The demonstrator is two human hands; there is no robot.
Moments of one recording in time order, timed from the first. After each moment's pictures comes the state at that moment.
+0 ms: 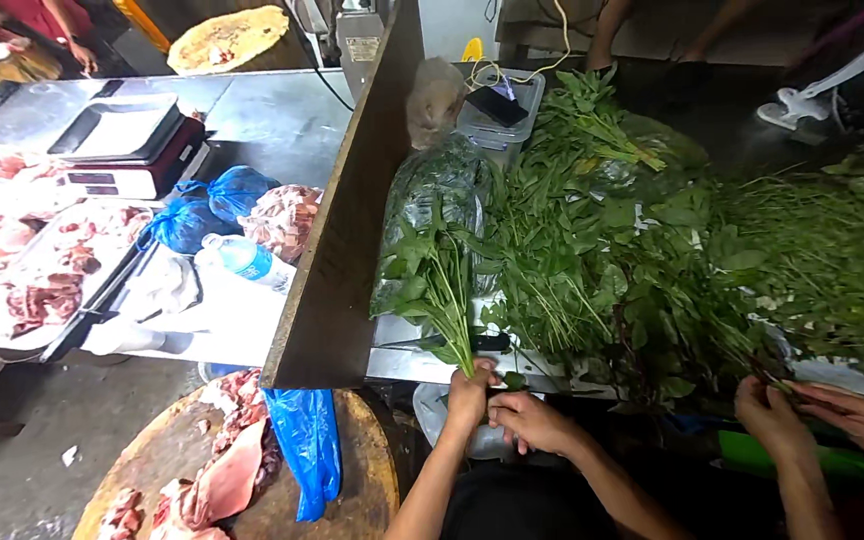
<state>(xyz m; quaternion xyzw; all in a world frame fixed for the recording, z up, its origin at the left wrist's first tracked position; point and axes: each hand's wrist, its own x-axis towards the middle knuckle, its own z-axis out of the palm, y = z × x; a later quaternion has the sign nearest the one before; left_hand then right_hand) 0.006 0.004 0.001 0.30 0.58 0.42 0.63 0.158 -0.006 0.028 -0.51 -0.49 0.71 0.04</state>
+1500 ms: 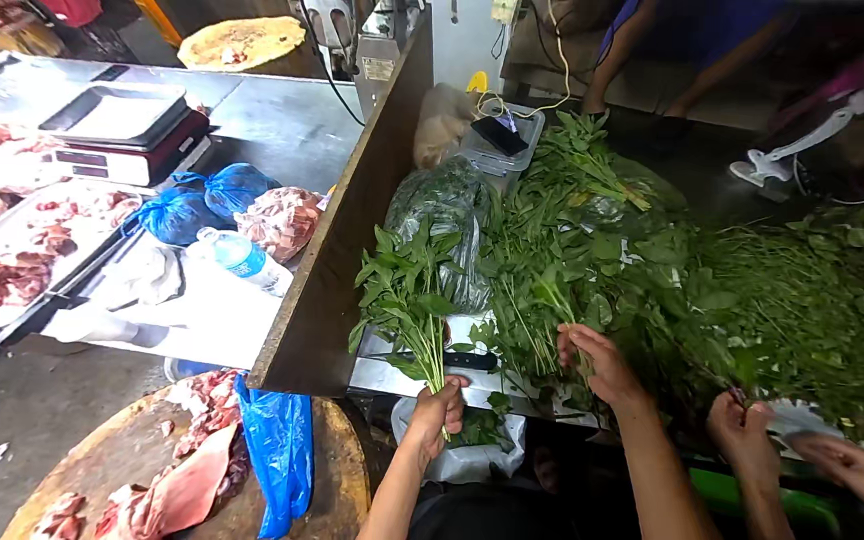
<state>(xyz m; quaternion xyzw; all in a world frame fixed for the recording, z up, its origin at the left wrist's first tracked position) -0.028 0.001 0.011 0.12 0.48 0.43 0.76 0.267 0.083 0.041 -0.54 -0.39 0.62 0.42</state>
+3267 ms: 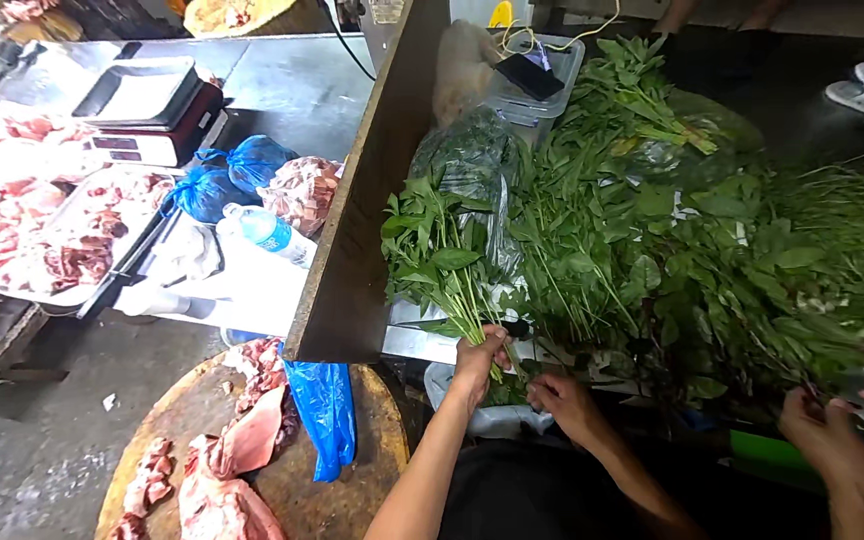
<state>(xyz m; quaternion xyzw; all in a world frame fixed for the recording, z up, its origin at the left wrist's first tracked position) -0.006 0.031 0.016 0.18 0.52 0.47 0.69 0.179 -0.019 0.002 -0.62 -0.54 0.55 0.14</state>
